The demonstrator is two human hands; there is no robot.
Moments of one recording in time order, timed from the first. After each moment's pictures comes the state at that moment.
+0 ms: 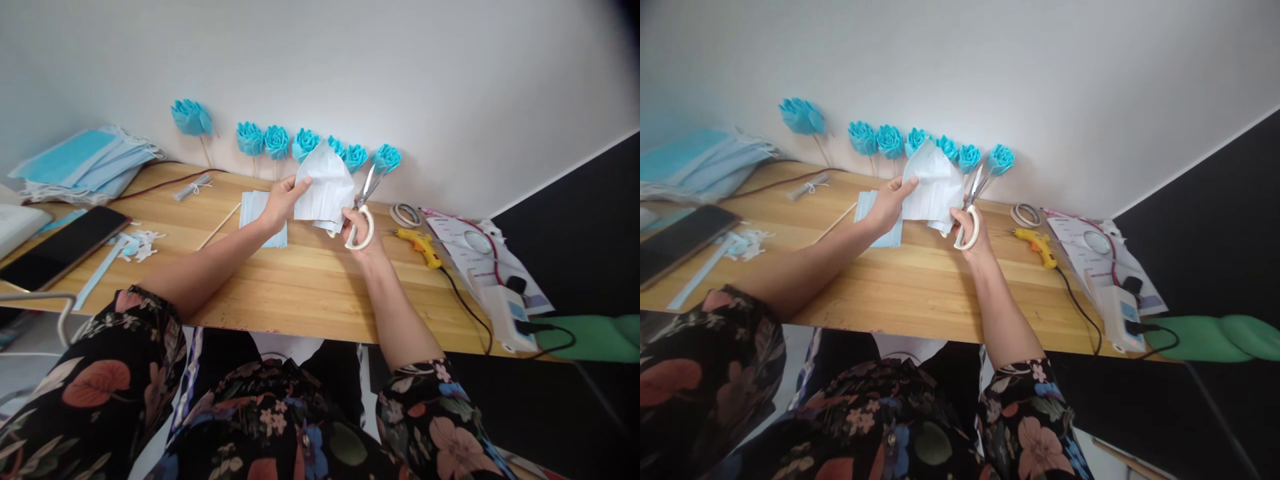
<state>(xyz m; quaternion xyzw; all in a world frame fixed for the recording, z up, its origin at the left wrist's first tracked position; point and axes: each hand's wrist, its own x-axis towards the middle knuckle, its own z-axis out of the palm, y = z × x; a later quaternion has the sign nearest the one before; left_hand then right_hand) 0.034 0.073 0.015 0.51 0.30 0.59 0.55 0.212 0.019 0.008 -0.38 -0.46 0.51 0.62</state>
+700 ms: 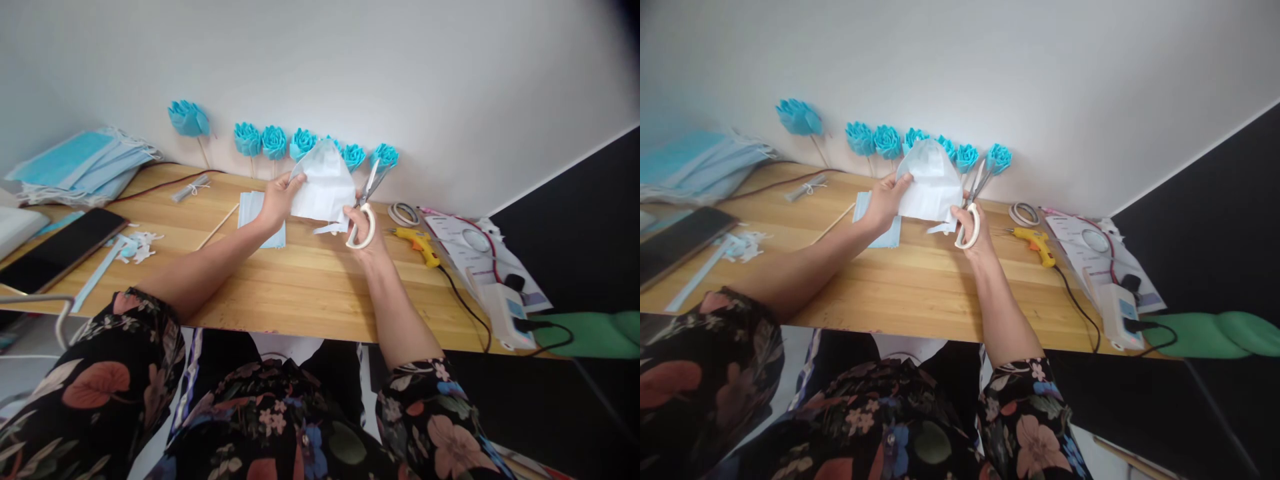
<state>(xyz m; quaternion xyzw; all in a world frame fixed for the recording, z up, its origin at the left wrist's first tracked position) 0.035 0.074 0.020 0.51 0.33 0.62 0.50 0.218 0.017 0.012 -0.38 -0.49 0.49 0.61</state>
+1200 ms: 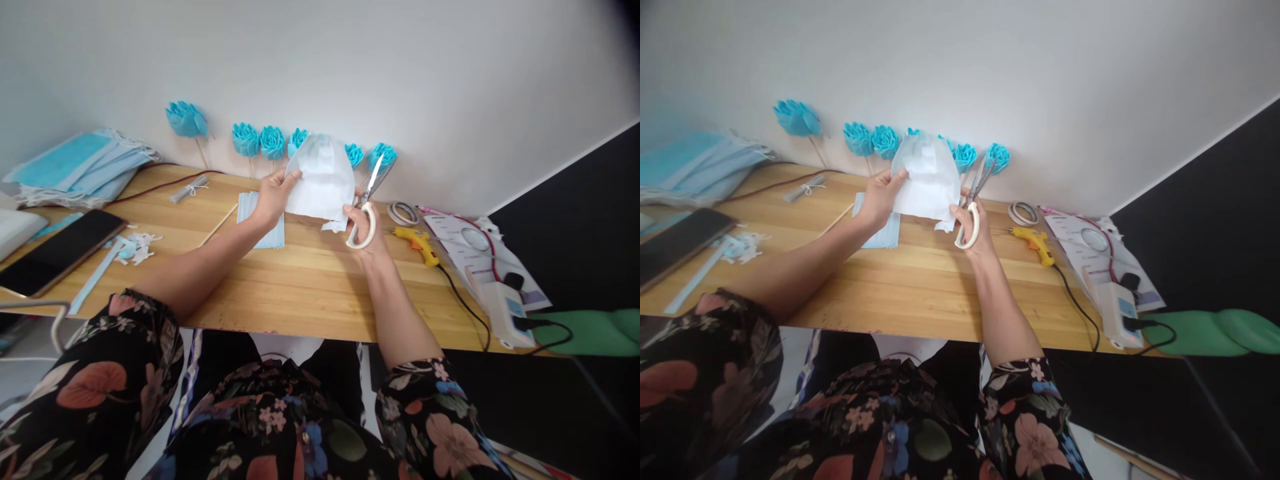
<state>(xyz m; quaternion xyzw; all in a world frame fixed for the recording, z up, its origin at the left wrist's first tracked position) 0.029 0.076 0.026 0.51 0.35 0.62 0.49 0.219 0.012 0.021 -0.43 -0.51 0.43 0.61</state>
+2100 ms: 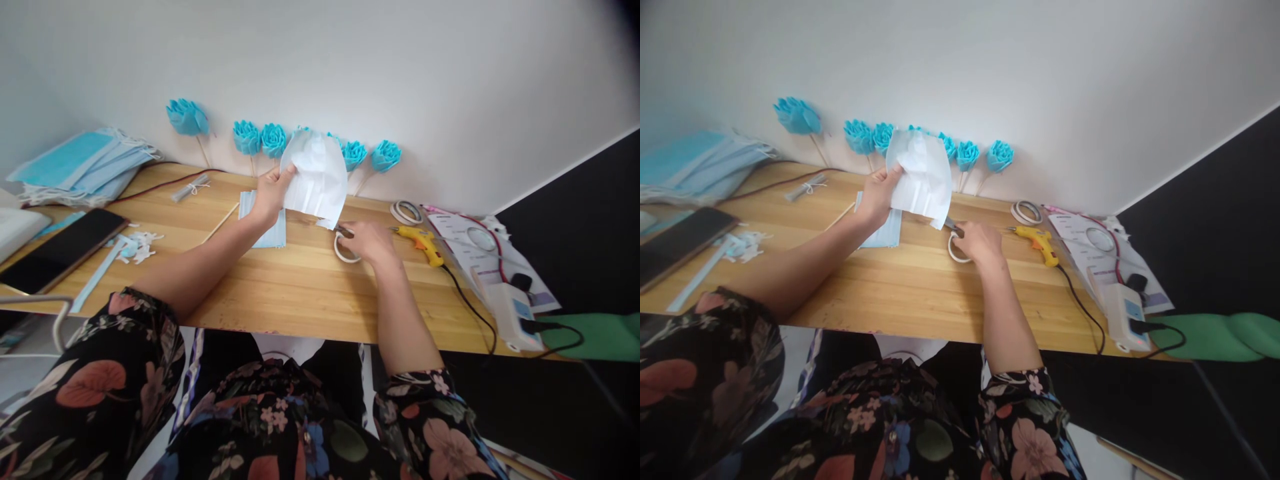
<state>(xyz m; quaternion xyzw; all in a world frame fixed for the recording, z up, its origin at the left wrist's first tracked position) 0.026 0.087 0.019 0.48 0.35 0.62 0.51 0.234 -0.006 0.041 -0.72 -0.70 0.04 -0.02</state>
